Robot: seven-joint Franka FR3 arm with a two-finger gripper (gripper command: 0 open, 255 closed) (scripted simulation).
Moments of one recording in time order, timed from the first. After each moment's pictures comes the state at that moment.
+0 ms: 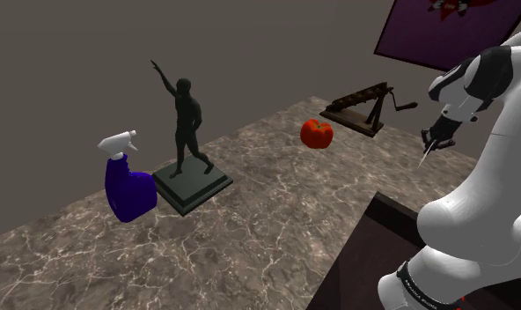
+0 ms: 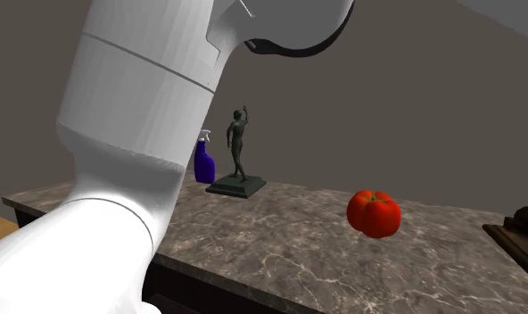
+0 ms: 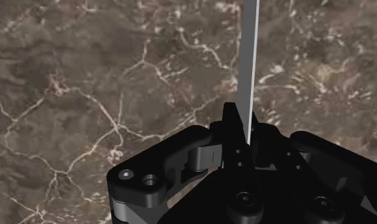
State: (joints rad) arm -0.87 0.40 -0.45 -1.78 0.24 2.03 0.03
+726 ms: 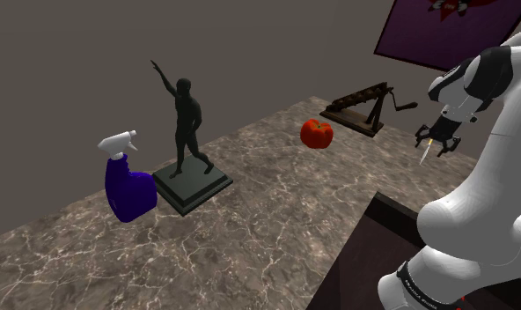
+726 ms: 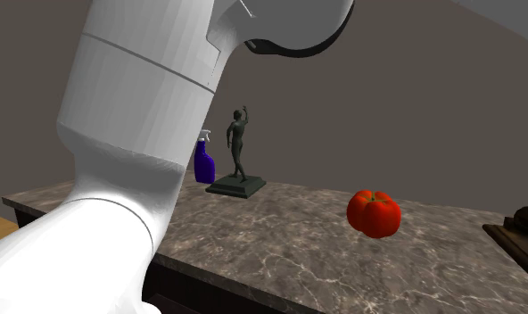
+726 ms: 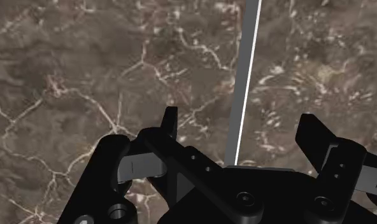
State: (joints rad) arm -0.87 0.41 -0.45 -1.78 0.24 2.04 0.03
